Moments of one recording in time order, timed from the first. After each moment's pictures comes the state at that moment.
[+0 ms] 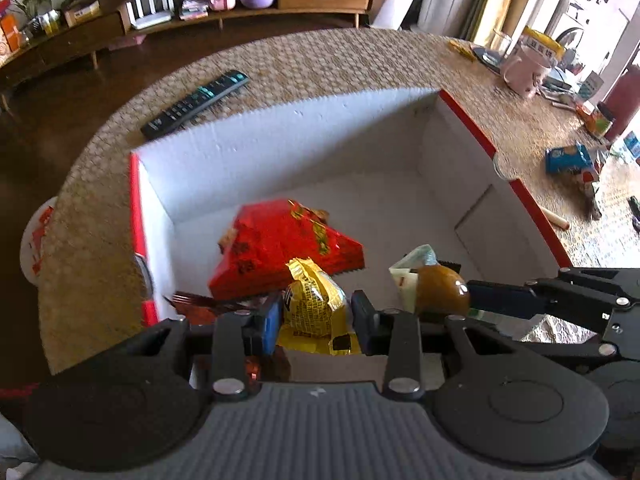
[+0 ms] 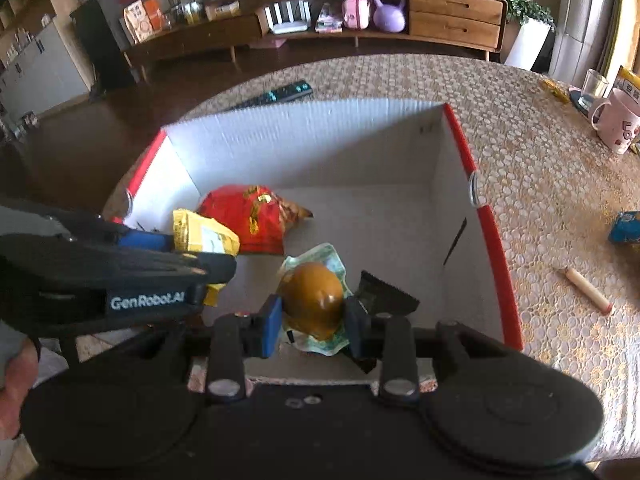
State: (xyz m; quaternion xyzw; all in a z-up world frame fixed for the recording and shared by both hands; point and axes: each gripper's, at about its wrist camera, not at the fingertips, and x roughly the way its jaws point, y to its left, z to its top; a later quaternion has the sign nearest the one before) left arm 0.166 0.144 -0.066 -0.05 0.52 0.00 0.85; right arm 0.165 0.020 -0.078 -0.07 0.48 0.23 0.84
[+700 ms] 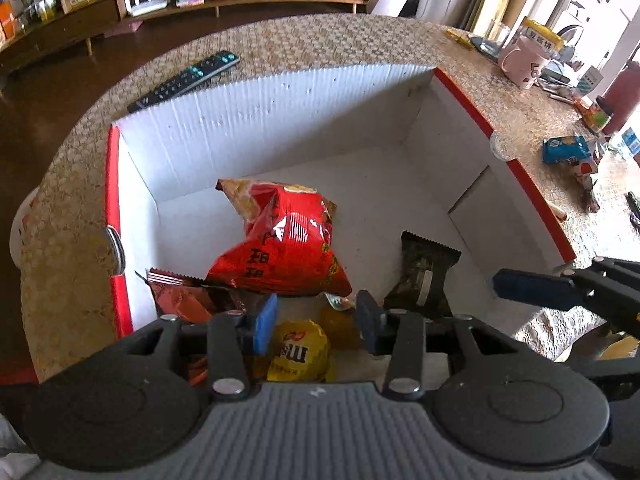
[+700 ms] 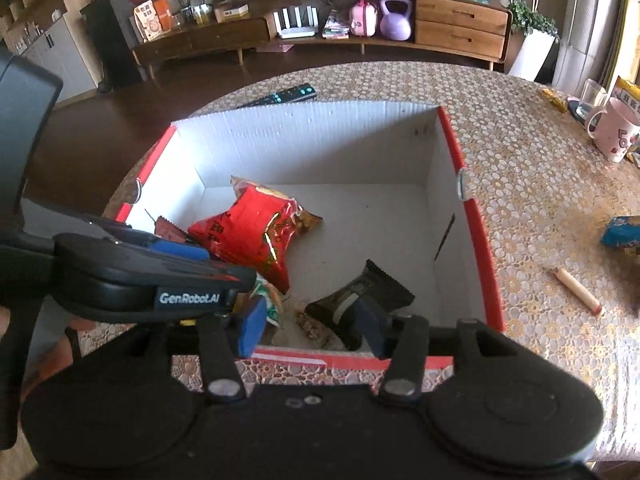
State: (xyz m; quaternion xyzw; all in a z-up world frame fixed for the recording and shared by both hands) left arm 0.161 0.138 -0.076 -0.06 0.52 0.00 0.85; right arm 0.152 0.008 -0.069 -0.08 0.47 0.24 0.85
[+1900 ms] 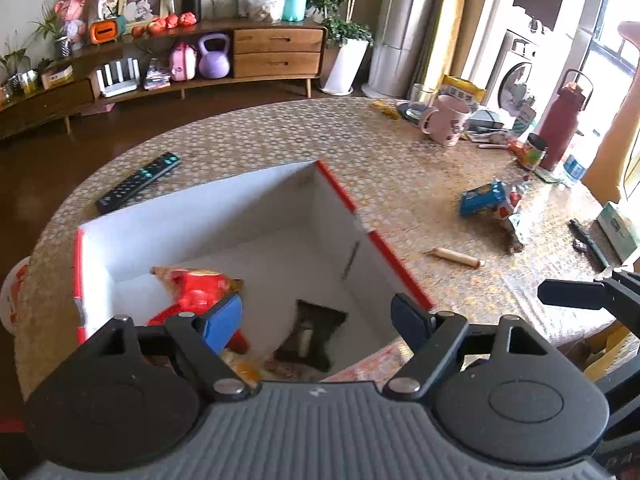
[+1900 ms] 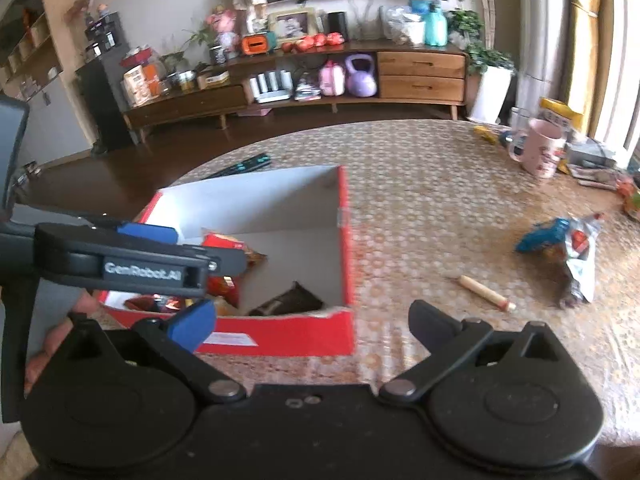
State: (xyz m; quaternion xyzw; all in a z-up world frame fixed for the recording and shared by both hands) left arm 0.136 0.058 -0.005 -0.05 0.42 -0.04 0.90; right arm 0.113 -0.102 -0.012 -0.03 0.39 0.22 0.89
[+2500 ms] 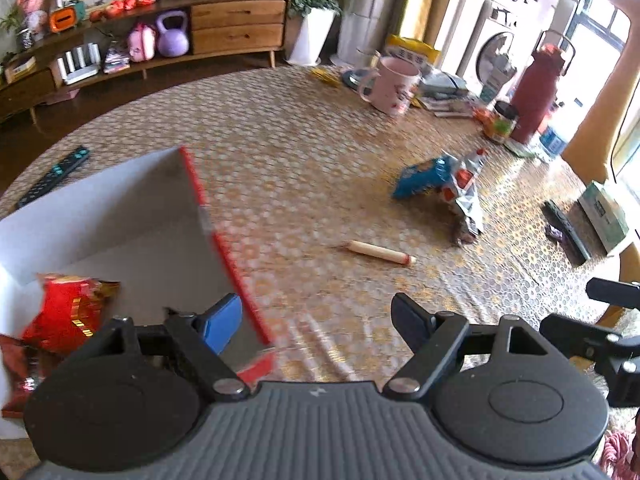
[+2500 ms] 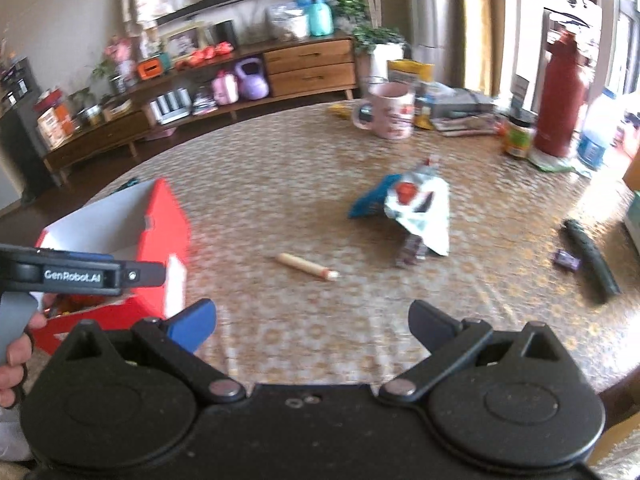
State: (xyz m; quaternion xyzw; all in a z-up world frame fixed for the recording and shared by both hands) left arm 0.189 -0.067 -0.030 -0.04 0.46 -0.07 0.88; right arm 0.134 -0.272 -0.026 0.02 0.40 0.10 0.91
